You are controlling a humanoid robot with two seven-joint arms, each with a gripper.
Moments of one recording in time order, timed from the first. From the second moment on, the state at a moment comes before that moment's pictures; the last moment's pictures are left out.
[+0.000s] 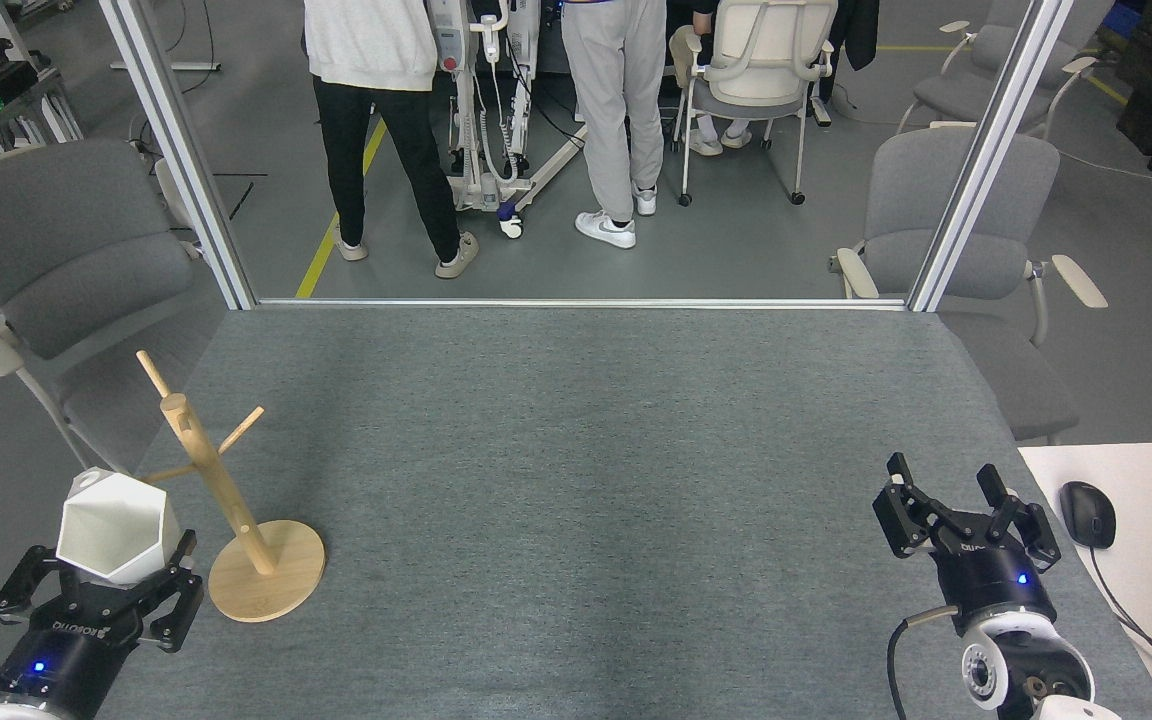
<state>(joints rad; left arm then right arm) -0.01 0.21 0.44 -1.52 -1.62 -0.50 0.08 -0.16 -0.10 -0.24 -1.43 1.29 -0.19 0.07</state>
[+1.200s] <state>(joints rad) -0.06 0.20 0.36 -1.51 -1.76 -0.49 0.08 -0.16 -0.10 -0.24 -1.43 1.29 -0.19 0.08</state>
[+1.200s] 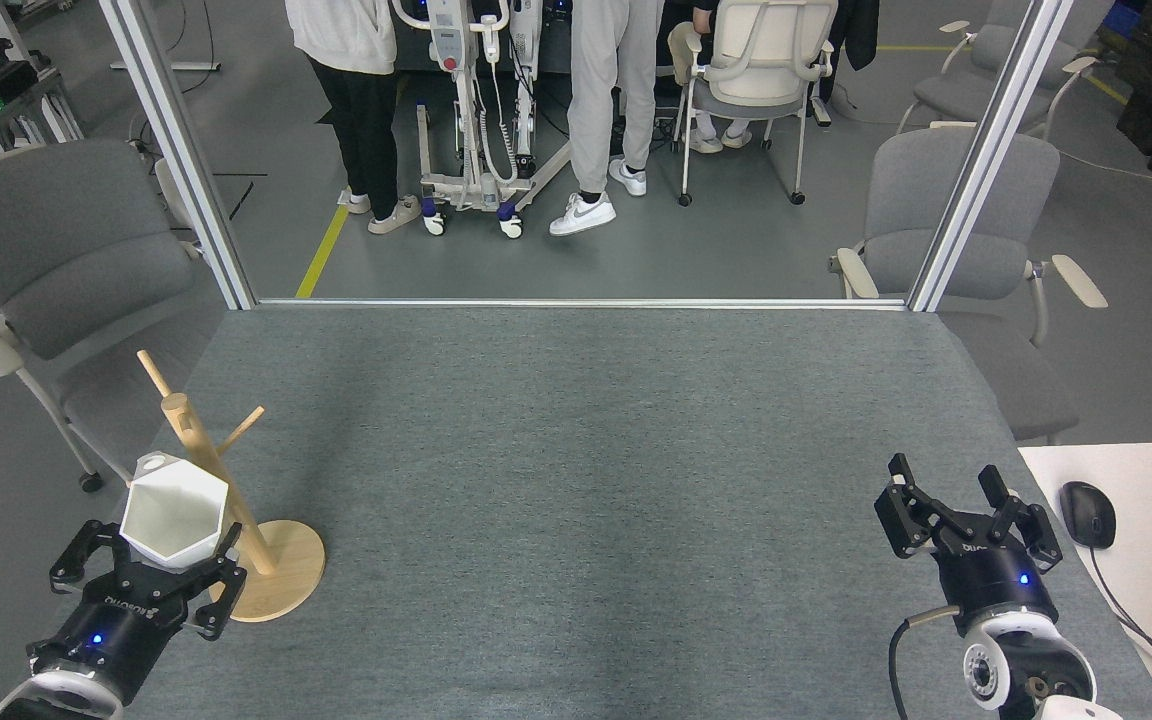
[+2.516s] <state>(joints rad) -0.07 0.19 0.36 -1.40 -1.76 -0.49 0.09 -0.16 -0.10 -0.24 -1.43 1.29 -0.19 0.08</state>
